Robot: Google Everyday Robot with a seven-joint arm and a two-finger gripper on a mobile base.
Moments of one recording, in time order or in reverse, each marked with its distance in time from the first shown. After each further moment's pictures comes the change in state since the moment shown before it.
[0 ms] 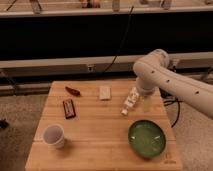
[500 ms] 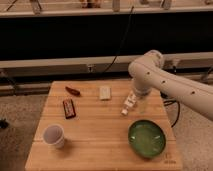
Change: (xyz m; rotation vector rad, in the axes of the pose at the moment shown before) arm -0.017 0.003 0.001 -0.005 -0.008 -0.017
